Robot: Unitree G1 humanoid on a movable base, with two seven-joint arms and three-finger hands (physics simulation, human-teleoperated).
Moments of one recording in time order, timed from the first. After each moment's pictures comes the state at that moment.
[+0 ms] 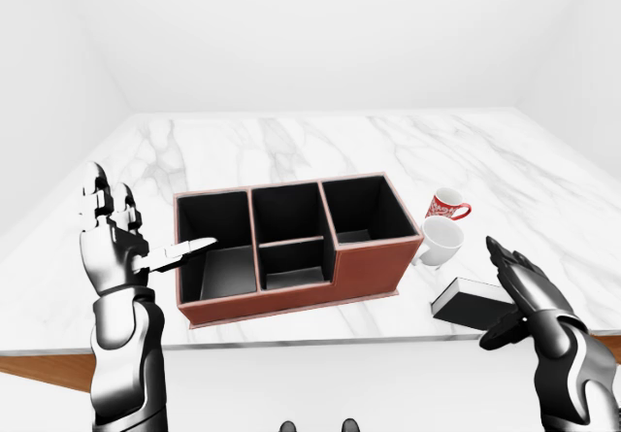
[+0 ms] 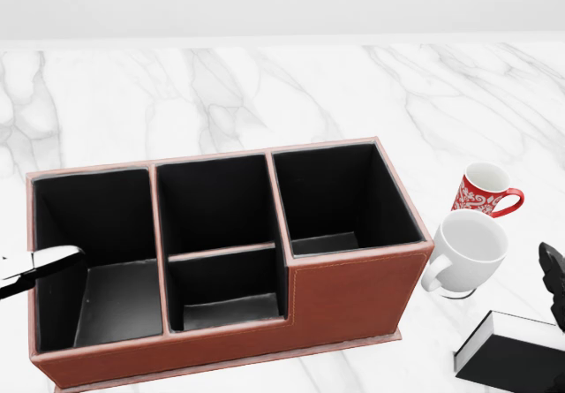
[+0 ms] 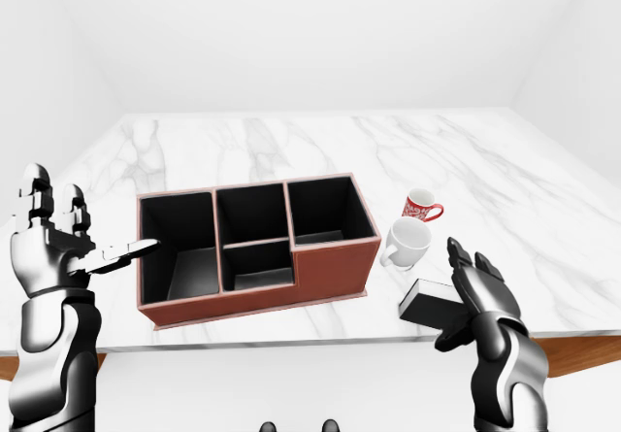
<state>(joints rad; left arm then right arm) -0.06 0.14 0.35 -0.34 -0.18 0.09 0.09 0.10 -0.26 -0.45 -0.14 -1.00 0.09 0.50</state>
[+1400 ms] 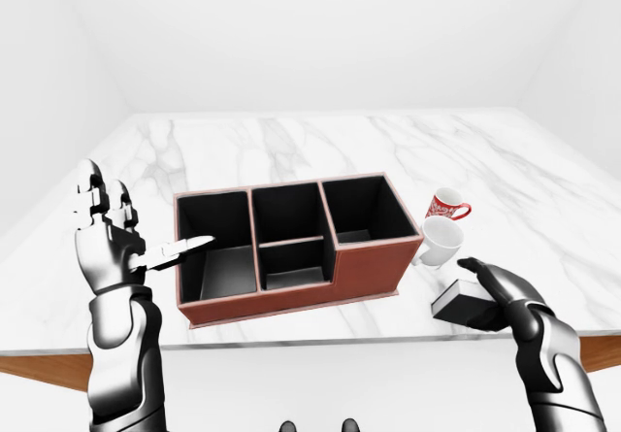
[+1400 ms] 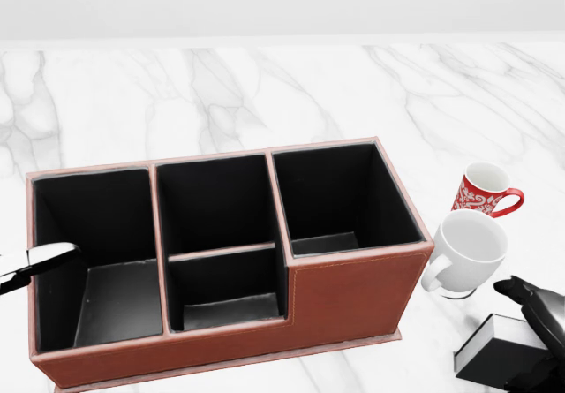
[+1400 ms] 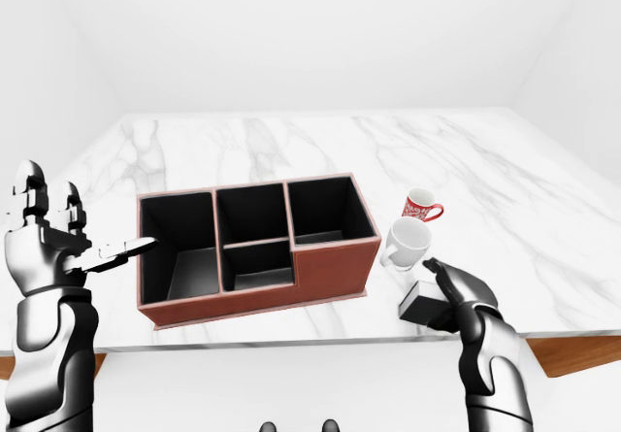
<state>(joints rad) -0.06 0.15 0.36 -0.34 -0.18 0.09 0.10 0.00 -0.35 -0.32 0.12 -1.02 0.09 0.45</state>
